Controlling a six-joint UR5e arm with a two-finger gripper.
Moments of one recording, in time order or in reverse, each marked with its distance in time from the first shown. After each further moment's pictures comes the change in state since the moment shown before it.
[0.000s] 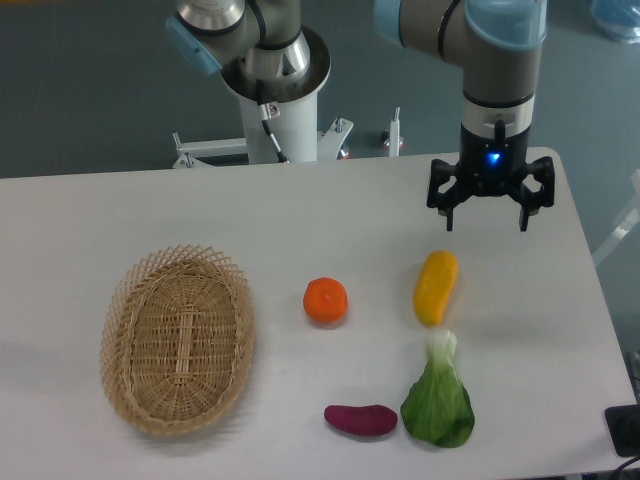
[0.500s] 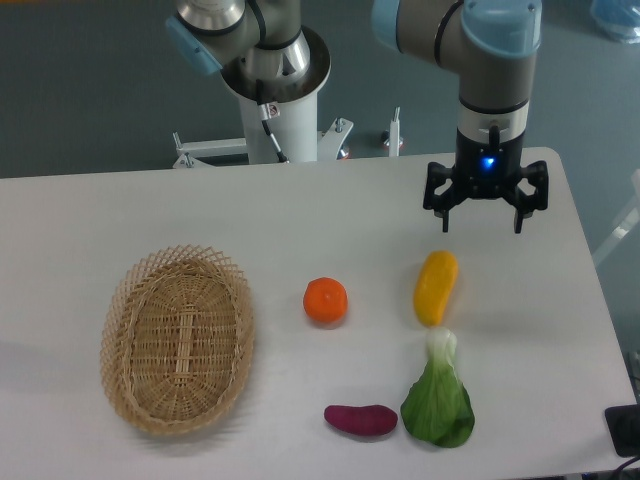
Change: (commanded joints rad) arm 0.000 0.006 -0.060 0.017 0.000 0.008
